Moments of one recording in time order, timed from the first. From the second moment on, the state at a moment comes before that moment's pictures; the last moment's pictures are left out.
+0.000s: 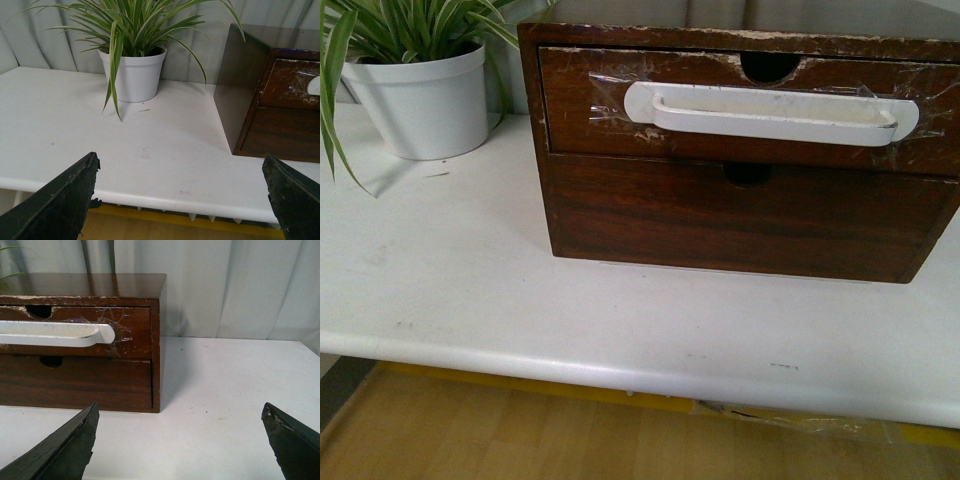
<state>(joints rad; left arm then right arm) 0.00 0.00 0.01 -0.01 0.00 0.00 0.00 0.00 0.01 0.00 0.00 -0.01</state>
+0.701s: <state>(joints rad) 0.00 0.00 0.01 -0.01 0.00 0.00 0.00 0.00 0.01 0.00 0.00 -0.01</state>
